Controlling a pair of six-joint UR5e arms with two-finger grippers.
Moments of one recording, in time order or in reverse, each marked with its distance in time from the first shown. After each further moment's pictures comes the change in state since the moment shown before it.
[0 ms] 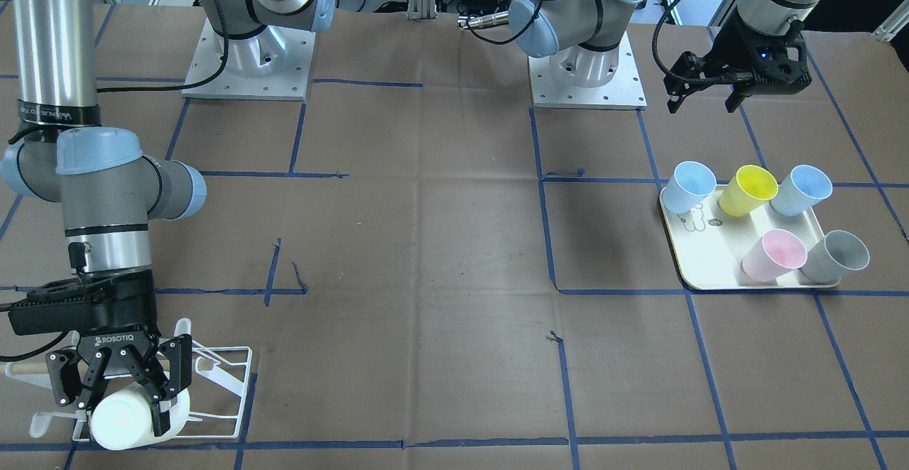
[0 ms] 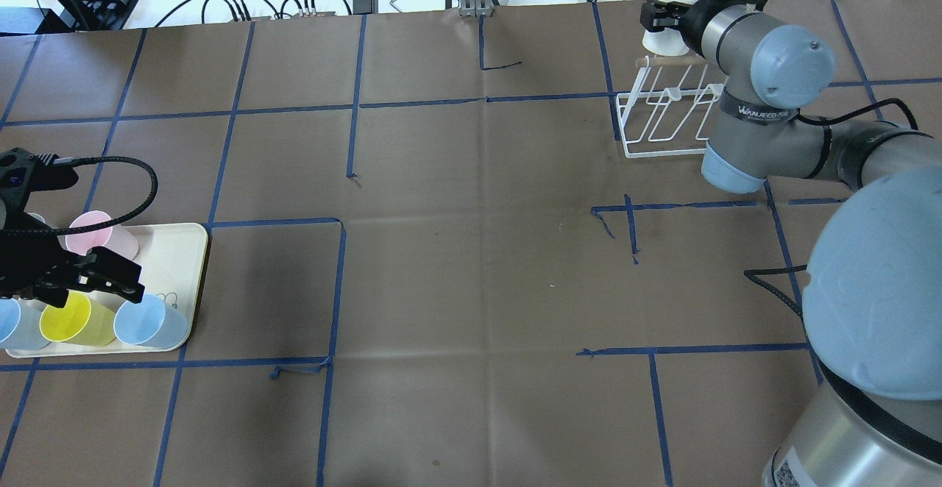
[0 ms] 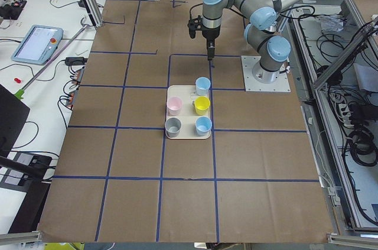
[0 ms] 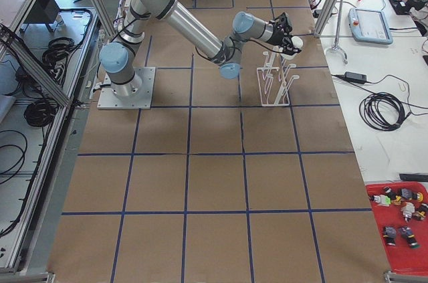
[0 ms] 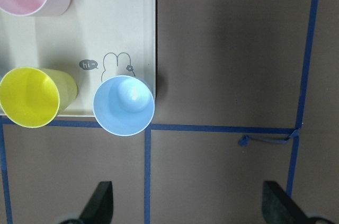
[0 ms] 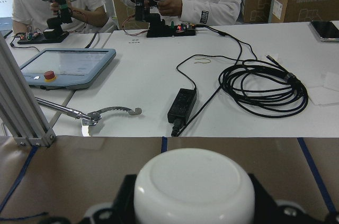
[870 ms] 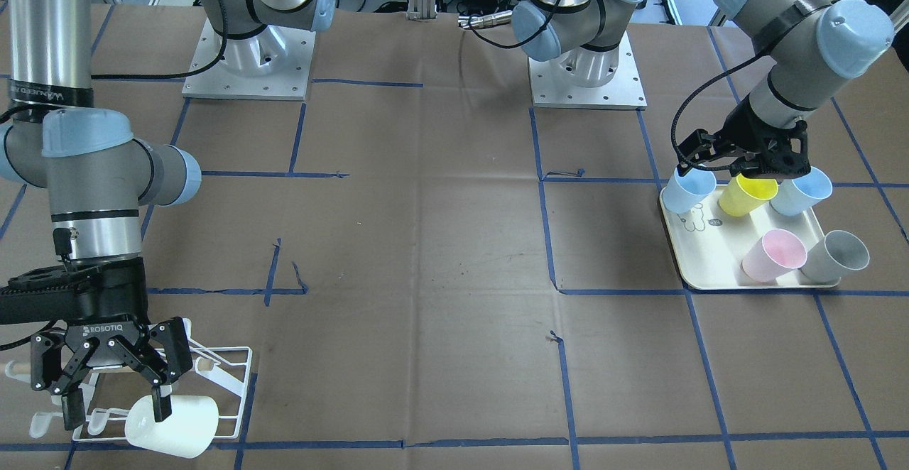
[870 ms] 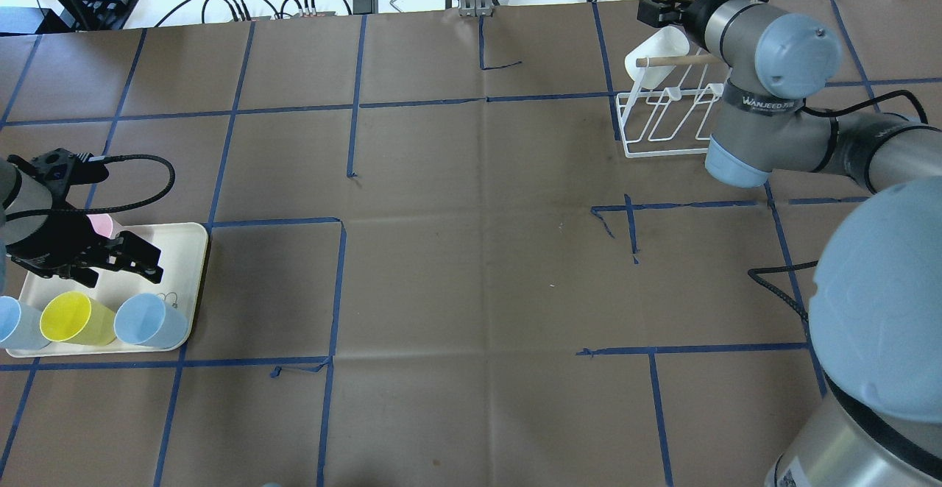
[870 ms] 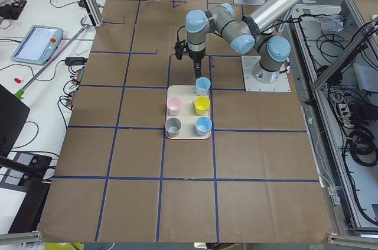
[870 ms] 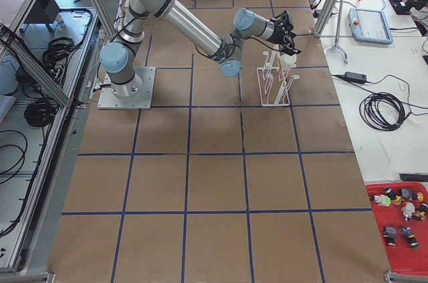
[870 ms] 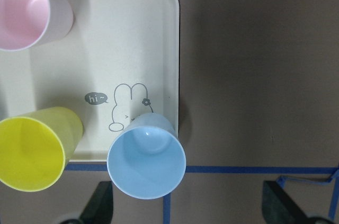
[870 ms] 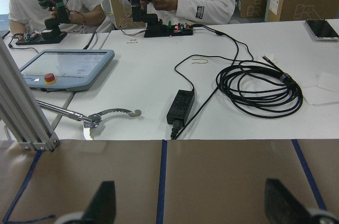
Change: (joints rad) left arm 0.010 -0.261 -0.046 0.262 -0.002 0.012; right arm 0.008 -0.072 -0.010 0.094 -0.014 0.004
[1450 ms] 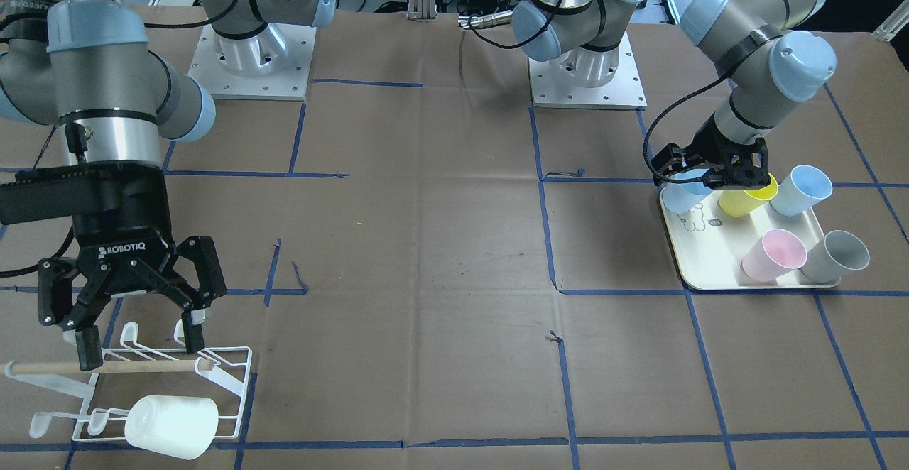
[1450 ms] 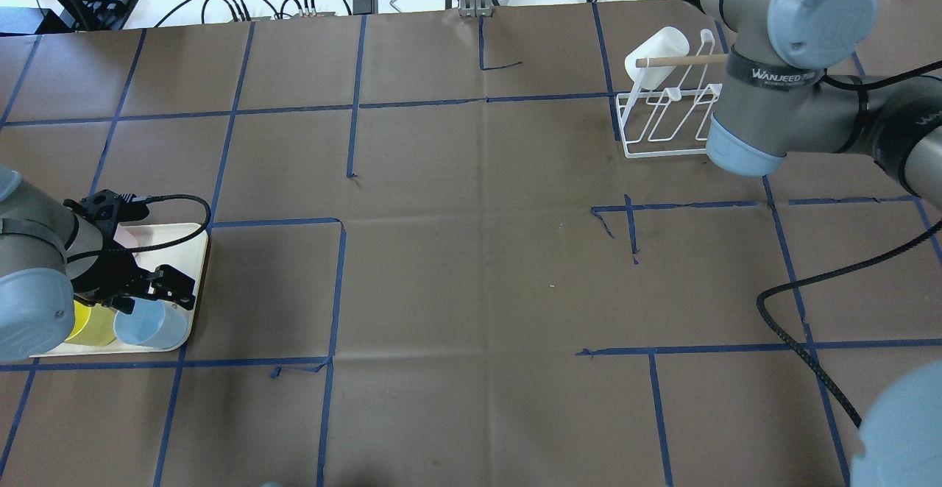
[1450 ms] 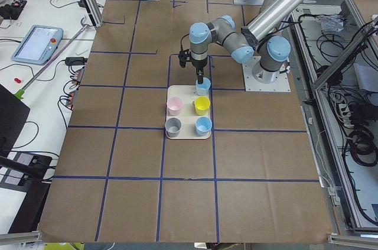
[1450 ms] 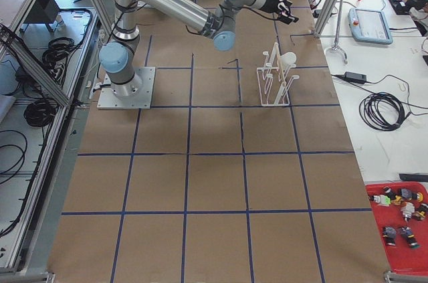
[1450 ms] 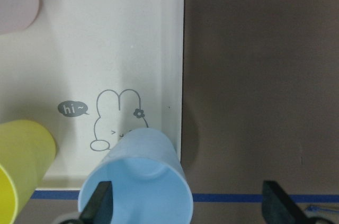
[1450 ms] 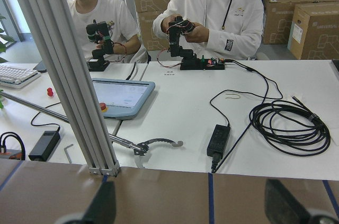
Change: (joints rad) left arm 0.002 -0.016 -0.143 0.158 0.000 0.000; right arm 0.086 -0.195 0.027 0.097 0.003 0.045
